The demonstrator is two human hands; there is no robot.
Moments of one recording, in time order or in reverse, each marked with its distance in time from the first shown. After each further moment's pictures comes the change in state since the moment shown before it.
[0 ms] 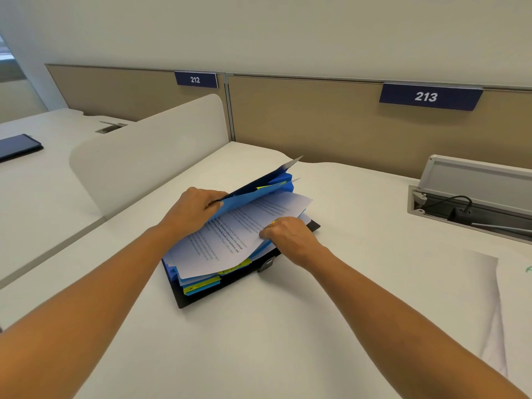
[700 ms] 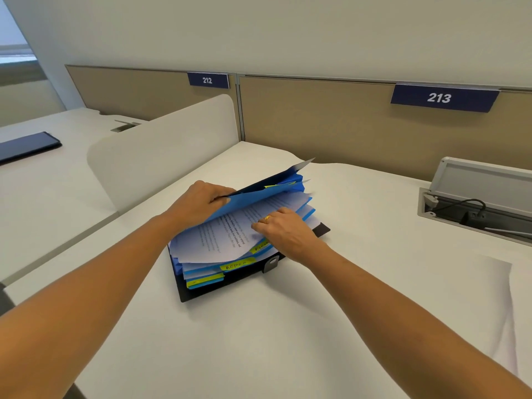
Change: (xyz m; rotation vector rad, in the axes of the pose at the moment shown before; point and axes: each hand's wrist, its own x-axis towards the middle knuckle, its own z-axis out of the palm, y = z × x) left_hand -0.002 0.005 -0.015 0.034 -0.088 -0.024; right_hand 0.011 -0.016 -0.018 -0.094 0.012 -0.151
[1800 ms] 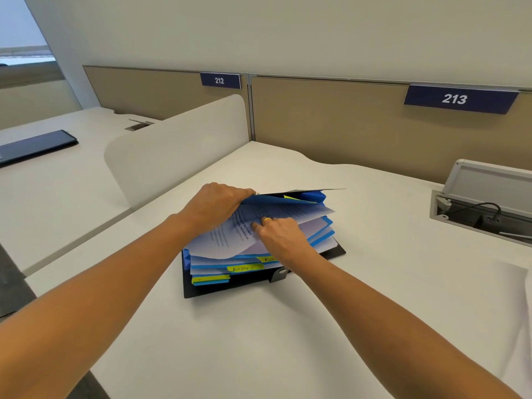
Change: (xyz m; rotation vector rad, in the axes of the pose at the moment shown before) left_hand -0.004 0.007 0.002 0.517 -0.002 0.162; right_hand 0.013 -0.034 -0.005 -0.057 -0.026 0.132
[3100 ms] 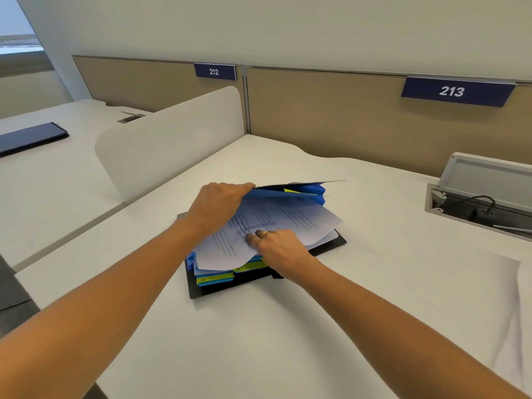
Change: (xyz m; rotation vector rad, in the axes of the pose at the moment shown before) left_hand -0.001 0.016 0.014 -0.052 0.213 -0.040; right_hand -0.019 -0.008 0.019 0.106 -0.113 -0.049
